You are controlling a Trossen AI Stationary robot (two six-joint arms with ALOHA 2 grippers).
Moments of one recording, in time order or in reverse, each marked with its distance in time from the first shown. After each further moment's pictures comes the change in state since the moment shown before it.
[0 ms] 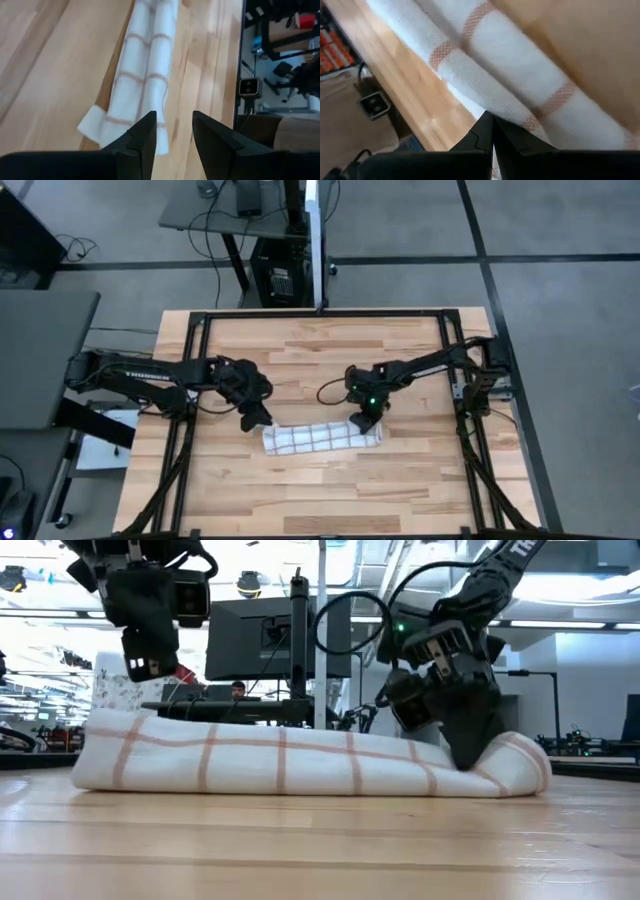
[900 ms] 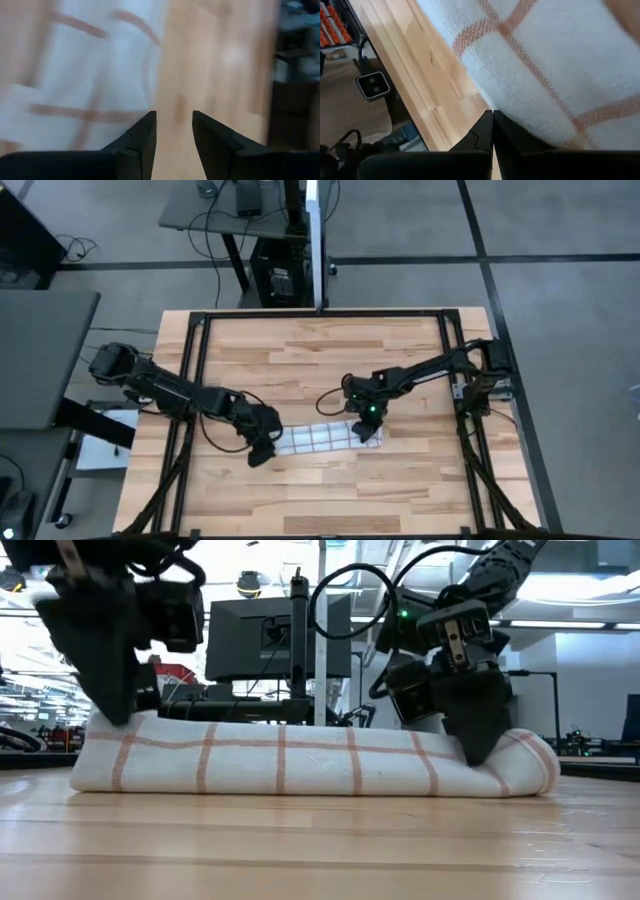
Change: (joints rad) left arm -0.309 0.307 0.000 0.199 -0.241 -0.082; right arm 0.060 0.007 0.004 0.025 0.032 -0.048
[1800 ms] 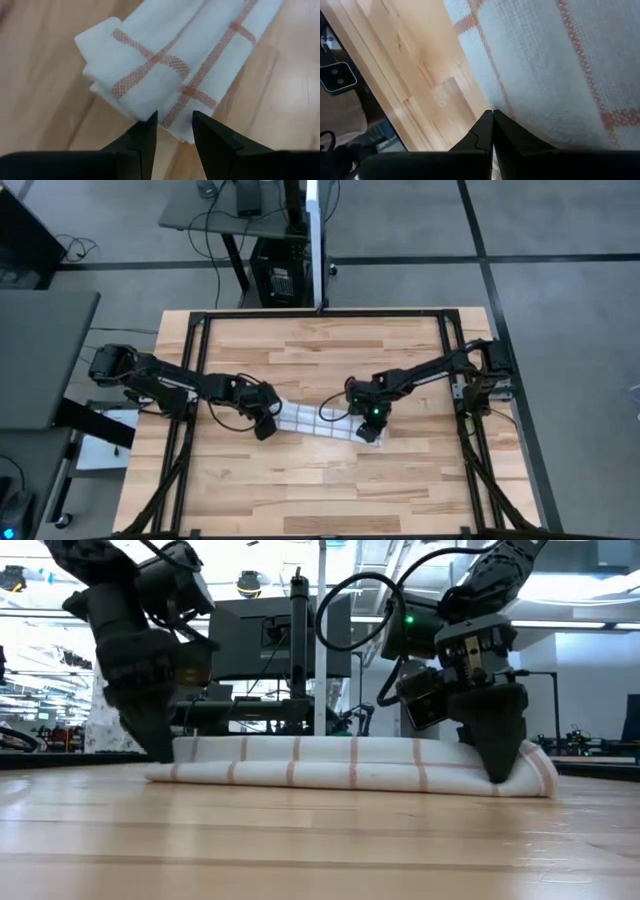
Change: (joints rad) left arm 0.218 -0.032 -0.059 -0.109 -0.149 0.097; right arm 0.010 -0.001 0.000 -0.110 0.067 -0.068
